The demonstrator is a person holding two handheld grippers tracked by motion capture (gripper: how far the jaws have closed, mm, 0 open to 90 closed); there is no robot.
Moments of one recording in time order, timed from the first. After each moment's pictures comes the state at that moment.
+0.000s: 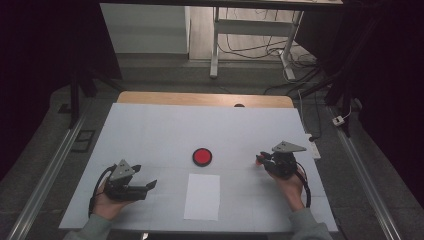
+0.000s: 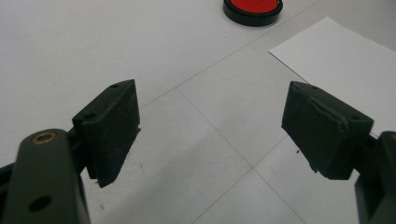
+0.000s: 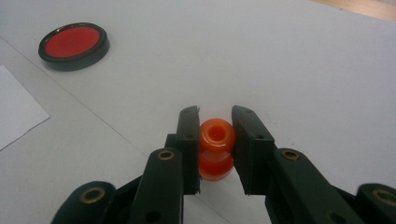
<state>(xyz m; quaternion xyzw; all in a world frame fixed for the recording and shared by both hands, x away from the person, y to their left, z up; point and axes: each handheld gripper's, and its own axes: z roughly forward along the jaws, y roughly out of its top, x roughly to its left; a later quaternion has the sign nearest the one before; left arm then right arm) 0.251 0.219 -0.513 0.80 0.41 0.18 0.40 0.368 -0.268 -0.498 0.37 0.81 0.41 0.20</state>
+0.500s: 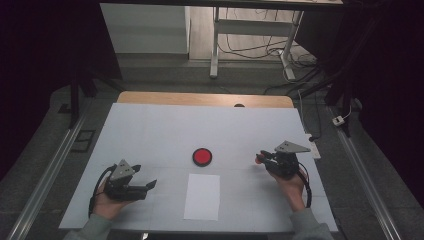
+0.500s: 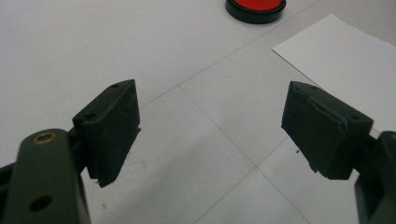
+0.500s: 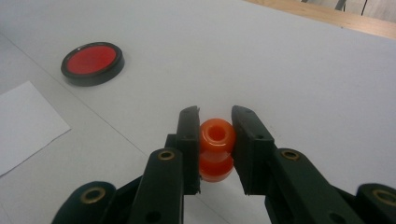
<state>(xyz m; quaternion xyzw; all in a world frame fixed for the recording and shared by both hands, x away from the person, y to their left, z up) 0.252 0.219 -0.514 0.80 0.42 0.18 0.40 0.363 -0.270 -0.491 0.36 0.80 0.44 0.19</state>
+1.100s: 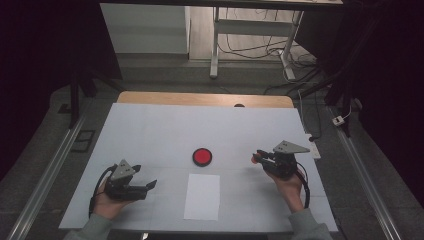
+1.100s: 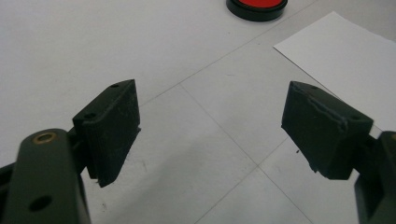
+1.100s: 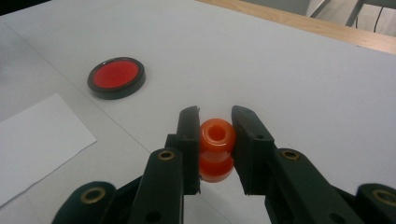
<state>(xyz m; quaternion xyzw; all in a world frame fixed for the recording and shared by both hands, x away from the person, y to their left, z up) 0.253 0.220 -0.516 0.80 0.42 0.18 0.40 0.357 -0.261 -0.482 0.34 0.80 0.46 0.18</state>
